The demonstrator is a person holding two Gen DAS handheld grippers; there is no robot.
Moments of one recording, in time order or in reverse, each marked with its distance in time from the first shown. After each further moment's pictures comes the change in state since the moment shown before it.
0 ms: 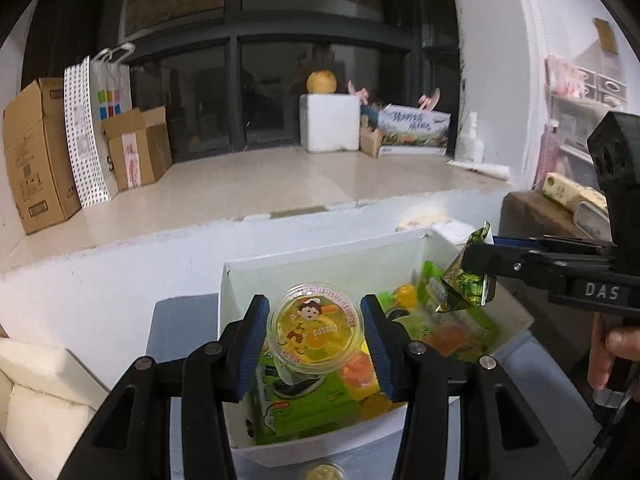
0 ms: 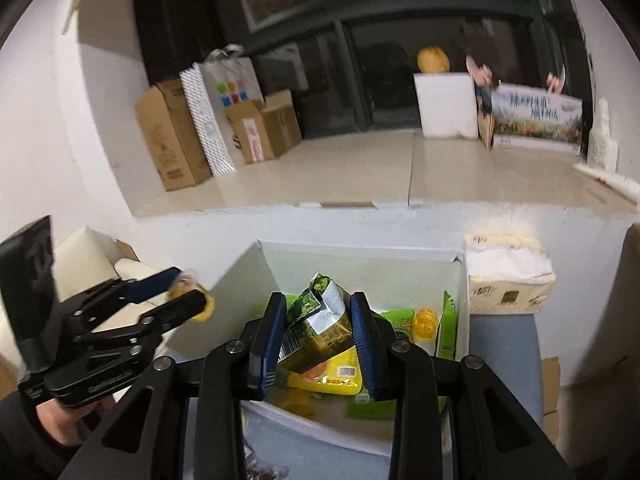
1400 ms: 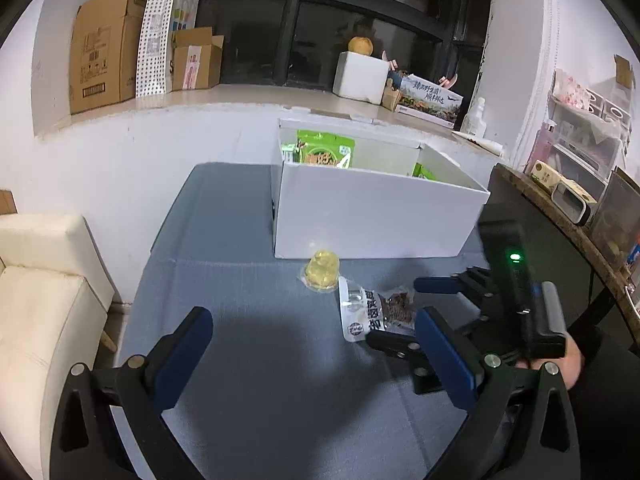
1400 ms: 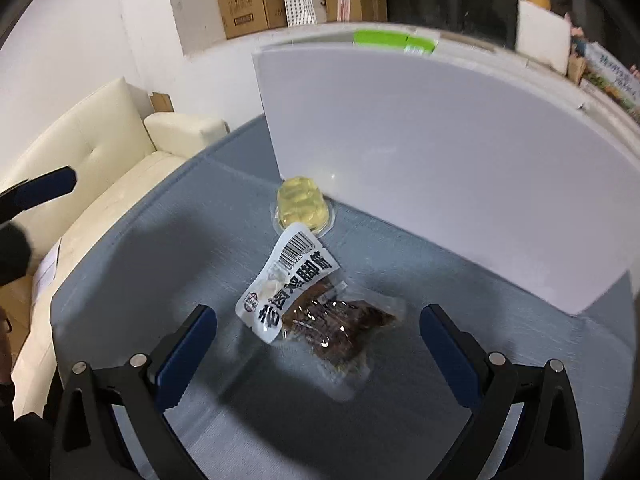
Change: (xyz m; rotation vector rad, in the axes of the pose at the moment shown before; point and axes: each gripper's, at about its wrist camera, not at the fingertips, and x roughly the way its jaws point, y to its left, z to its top) left arm -0.124 0.009 -0.170 -0.207 0.109 -0.012; right arm 0.060 0.086 -0.181 -0.271 0.324 0.081
